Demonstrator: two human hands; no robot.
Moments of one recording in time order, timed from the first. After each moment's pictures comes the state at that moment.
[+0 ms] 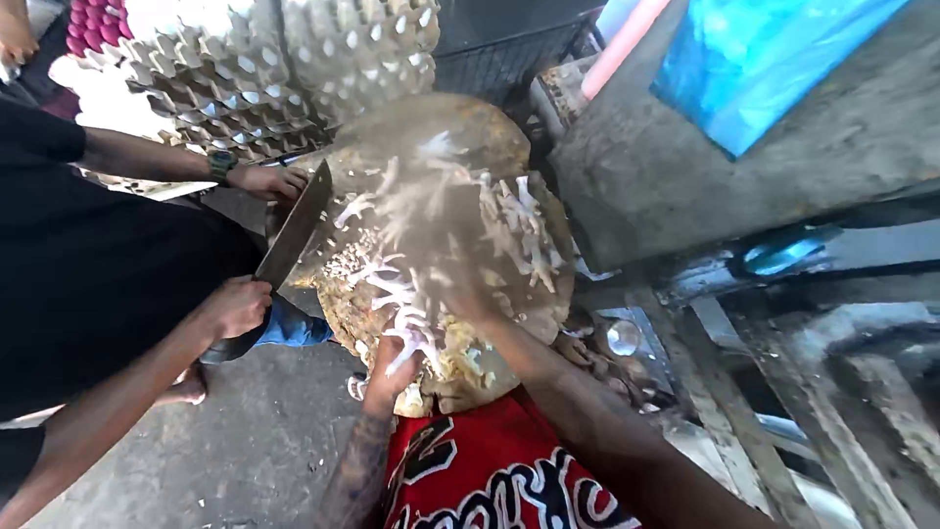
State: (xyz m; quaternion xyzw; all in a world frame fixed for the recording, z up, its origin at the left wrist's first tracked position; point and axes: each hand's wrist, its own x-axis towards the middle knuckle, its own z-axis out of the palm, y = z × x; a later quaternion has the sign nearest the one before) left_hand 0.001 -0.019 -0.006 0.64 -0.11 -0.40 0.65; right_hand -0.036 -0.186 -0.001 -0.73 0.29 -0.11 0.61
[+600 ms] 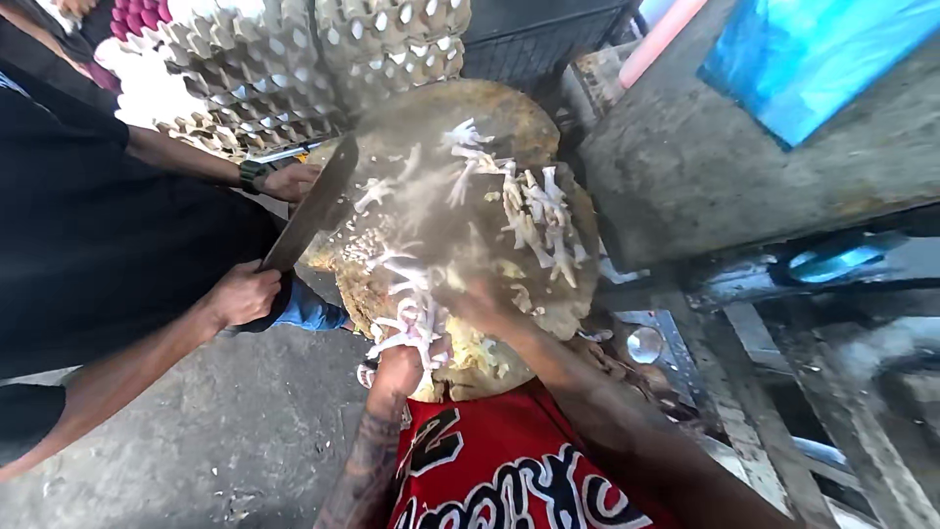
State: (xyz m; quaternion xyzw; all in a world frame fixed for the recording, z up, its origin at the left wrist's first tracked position) left_hand -0.008 0.000 0.007 0.54 0.01 -0.45 0.71; right_hand -0.054 -0.171 0.008 -0.74 0.19 -0.07 0.64
